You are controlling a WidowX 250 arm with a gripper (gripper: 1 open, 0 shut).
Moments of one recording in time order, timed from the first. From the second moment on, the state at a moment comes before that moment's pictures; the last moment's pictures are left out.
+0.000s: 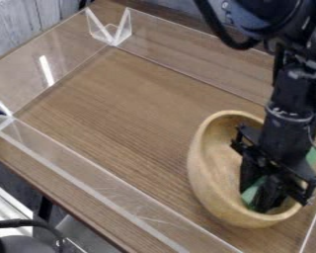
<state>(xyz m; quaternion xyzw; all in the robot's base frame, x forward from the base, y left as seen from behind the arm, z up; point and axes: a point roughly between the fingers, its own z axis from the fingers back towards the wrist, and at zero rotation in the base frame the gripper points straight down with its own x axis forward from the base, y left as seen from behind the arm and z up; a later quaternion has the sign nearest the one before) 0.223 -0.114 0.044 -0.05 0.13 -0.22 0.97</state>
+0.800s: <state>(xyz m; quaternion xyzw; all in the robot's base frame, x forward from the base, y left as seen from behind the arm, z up) 0.229 -0.102 0.036 -0.05 0.14 -0.20 0.97</state>
